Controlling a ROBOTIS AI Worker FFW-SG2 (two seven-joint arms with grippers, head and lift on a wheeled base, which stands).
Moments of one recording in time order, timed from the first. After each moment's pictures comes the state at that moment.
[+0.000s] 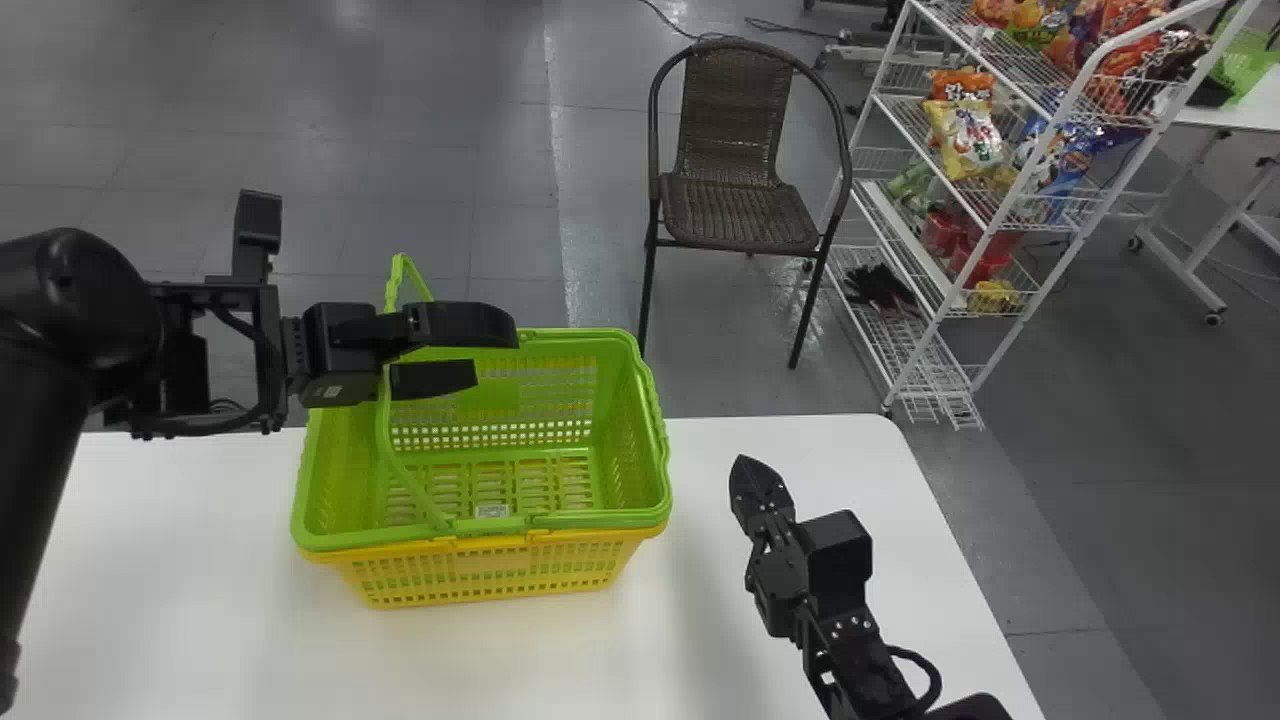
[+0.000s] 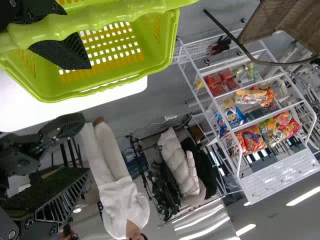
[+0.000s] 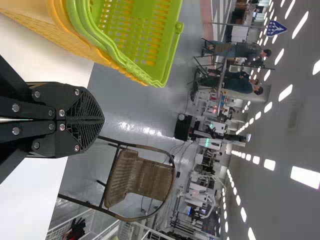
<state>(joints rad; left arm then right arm) -0.62 0.08 0.06 -1.12 0.40 1.27 -0.83 0.14 -0.15 0.13 -1.36 0.11 -0.15 -0.02</state>
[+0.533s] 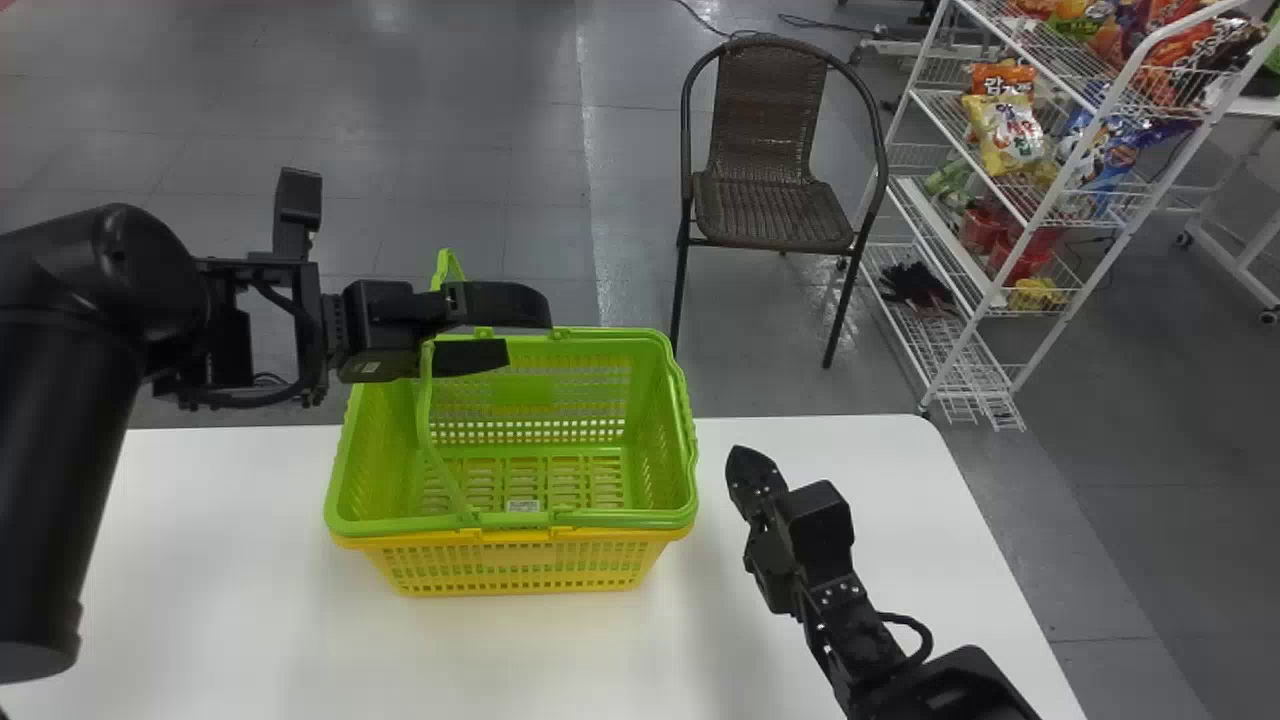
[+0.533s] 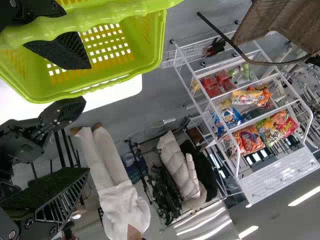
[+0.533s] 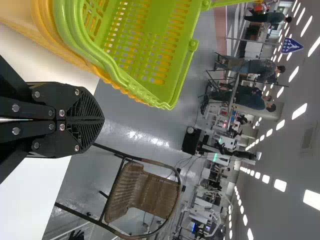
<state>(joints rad) -0.65 0.08 0.05 -1.12 0.38 1.27 -0.82 0.02 -0.15 0.20 -1.23 0.13 -0.12 -0.03</state>
